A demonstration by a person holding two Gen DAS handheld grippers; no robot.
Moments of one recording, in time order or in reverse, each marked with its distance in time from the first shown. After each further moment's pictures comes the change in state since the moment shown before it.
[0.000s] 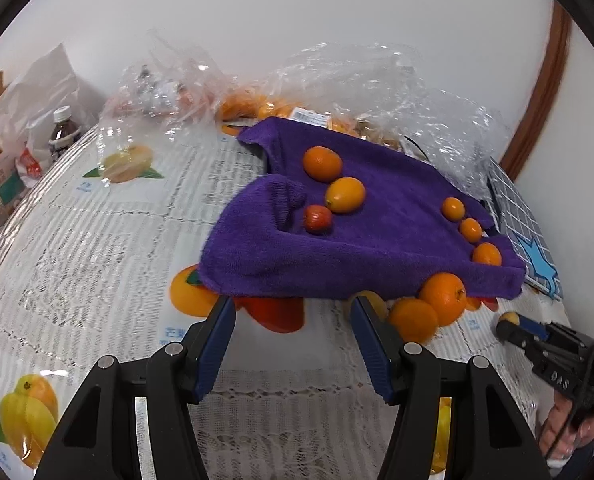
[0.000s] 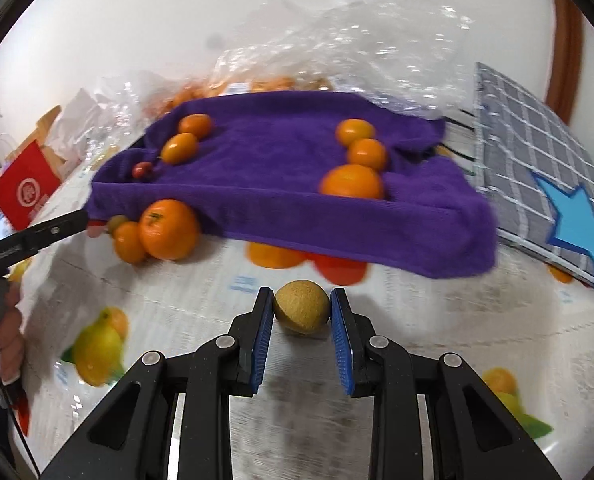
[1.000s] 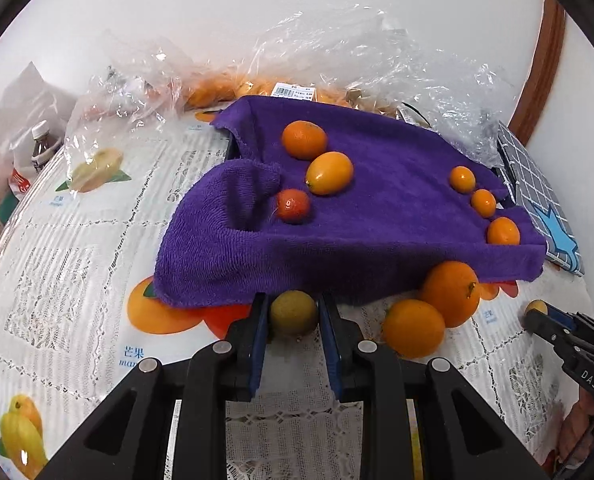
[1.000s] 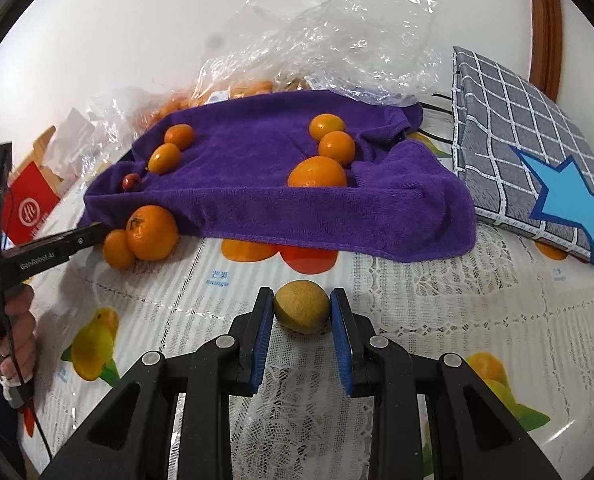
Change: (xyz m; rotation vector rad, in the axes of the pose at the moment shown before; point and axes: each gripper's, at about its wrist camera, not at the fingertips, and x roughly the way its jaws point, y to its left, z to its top) left arm 0.028 -0.024 0.006 0.076 0.085 0.083; right arm -0.004 -0.012 -0.007 0.056 -0.005 0.021
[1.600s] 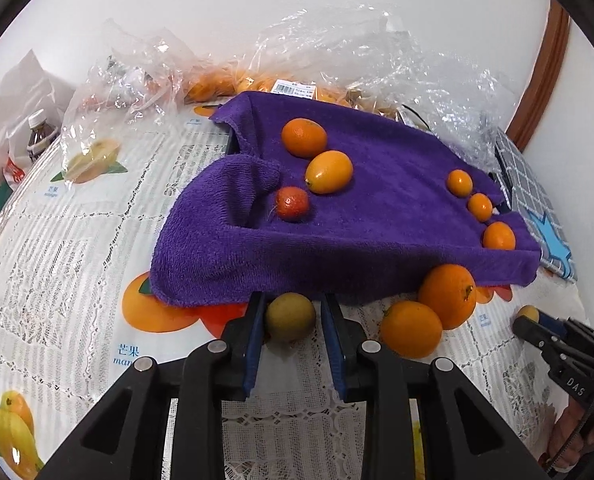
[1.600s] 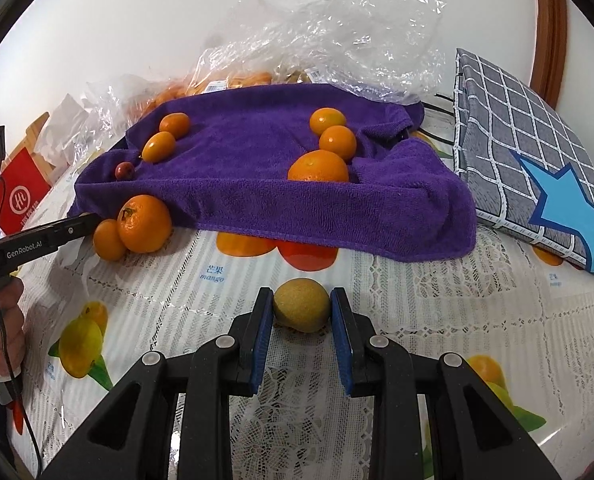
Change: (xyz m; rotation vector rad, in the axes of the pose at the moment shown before) left arm 0.002 0.008 0.000 -0.046 -0.001 -0.045; right arm 0.005 0.003 0.000 -0.021 0.019 -0.031
